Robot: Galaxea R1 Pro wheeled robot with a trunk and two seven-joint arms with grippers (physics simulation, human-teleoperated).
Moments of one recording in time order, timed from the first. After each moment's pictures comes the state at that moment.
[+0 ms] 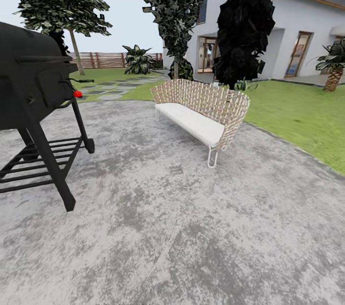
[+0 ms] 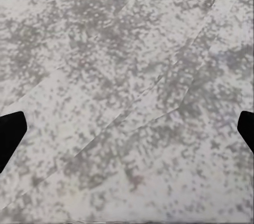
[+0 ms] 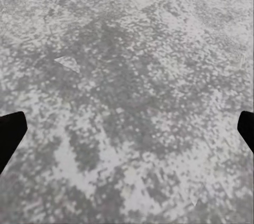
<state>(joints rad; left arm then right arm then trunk) -0.16 0.01 0.01 -0.29 -0.01 -0.42 0.01 -0.08 -0.09 0.00 -0.46 0.00 -0.48 0.00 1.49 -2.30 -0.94</state>
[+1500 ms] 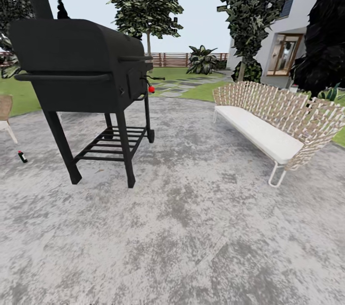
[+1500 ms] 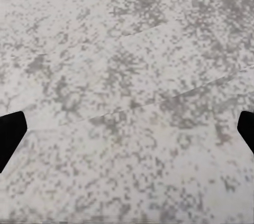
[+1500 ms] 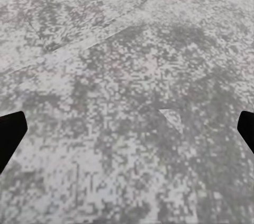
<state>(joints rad) -0.16 0.01 0.01 -0.29 -0.01 -0.42 0.01 -0.08 -0.09 0.00 -0.46 0.00 -0.48 0.00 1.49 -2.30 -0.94</state>
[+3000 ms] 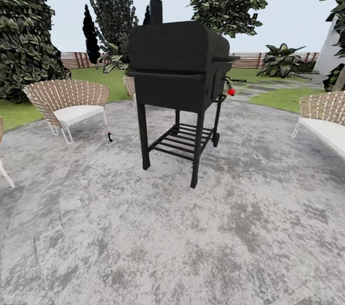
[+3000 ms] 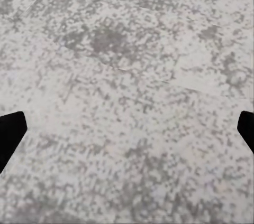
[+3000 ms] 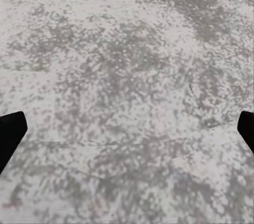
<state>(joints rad) -0.16 0.02 0.01 -0.29 0.00 -0.42 0.01 -0.08 -0.09 0.00 -0.46 0.00 -0.47 0.00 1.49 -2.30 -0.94</state>
